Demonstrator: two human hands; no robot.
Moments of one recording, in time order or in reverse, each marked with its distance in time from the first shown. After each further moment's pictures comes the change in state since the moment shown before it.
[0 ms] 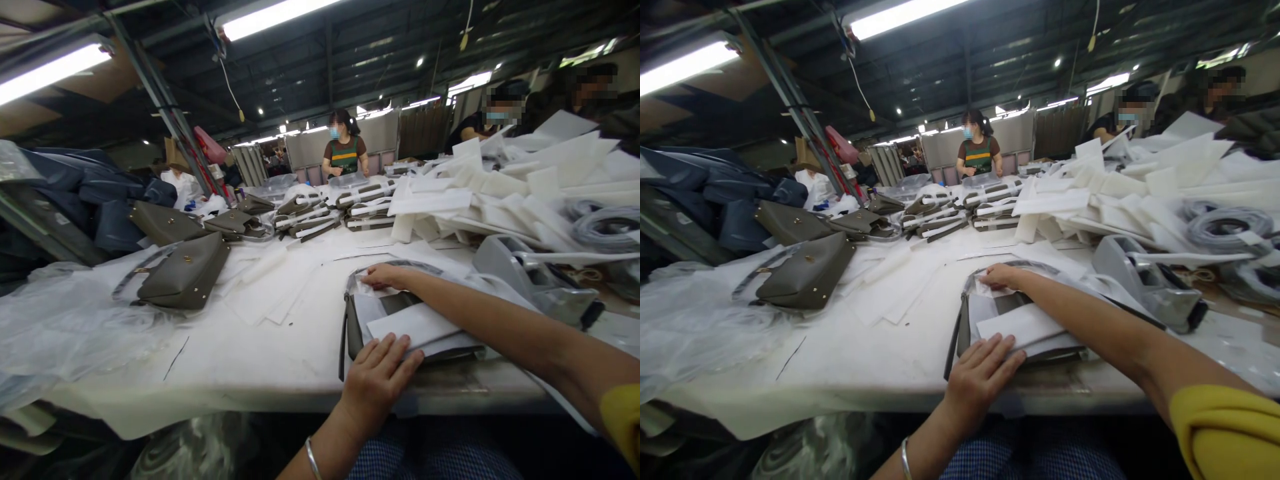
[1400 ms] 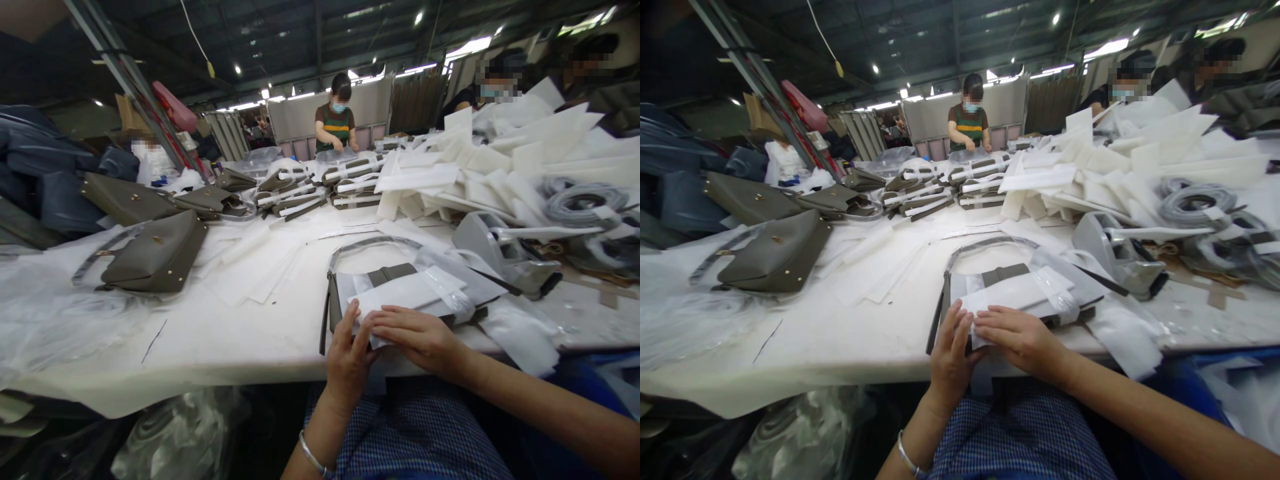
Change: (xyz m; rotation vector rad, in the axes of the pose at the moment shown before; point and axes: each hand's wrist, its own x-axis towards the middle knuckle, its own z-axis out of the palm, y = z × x) left_hand -0.013 0.017 0.010 -0.264 0.210 -0.366; right_hand -0.202 0.059 0.042 -0.503 0.400 -1.291
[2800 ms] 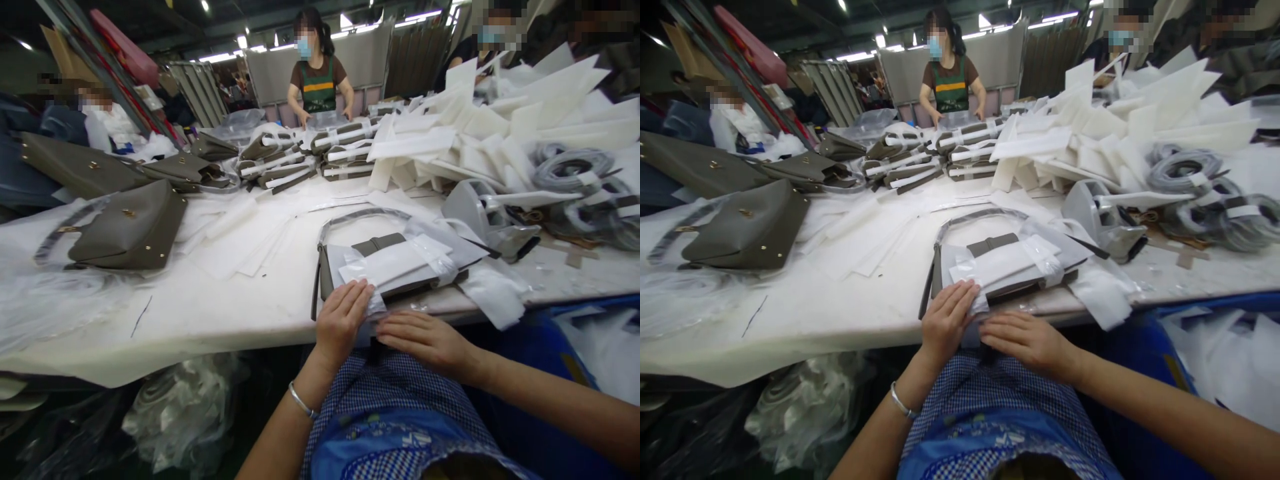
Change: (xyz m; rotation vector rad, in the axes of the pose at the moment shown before) left_hand 0.004 0.001 -0.010 0.039 -0.213 0.102; right_hand -0.060 -0.030 -0.012 -0.116 -0.266 -0.043
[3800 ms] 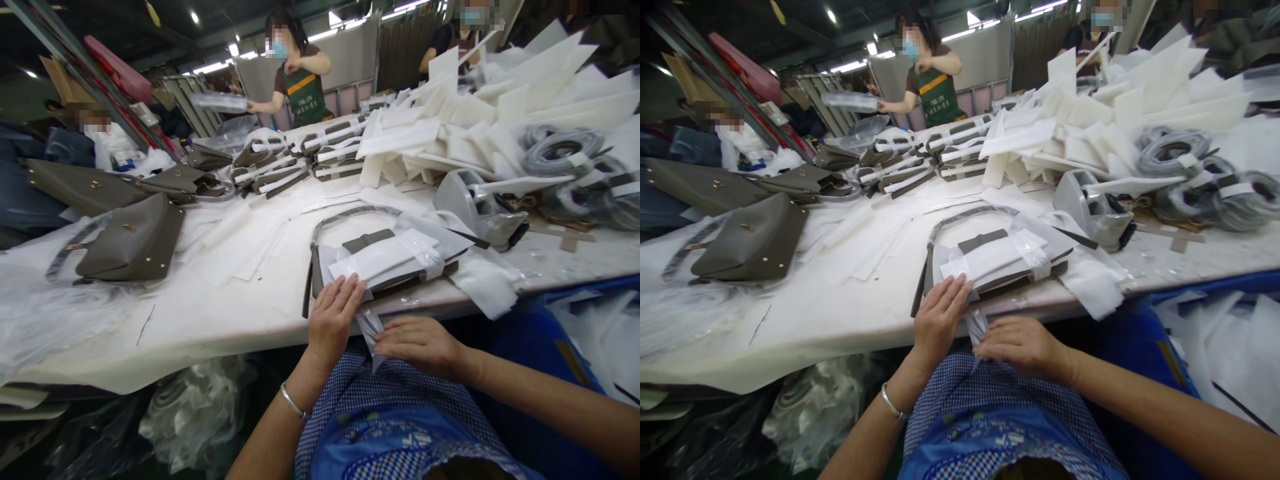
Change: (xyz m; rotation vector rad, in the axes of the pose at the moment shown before) left_hand 0.002 0.004 -0.004 0.128 -0.117 0.011; right_hand -0.012 -0.012 0.013 0.312 0.137 0.064
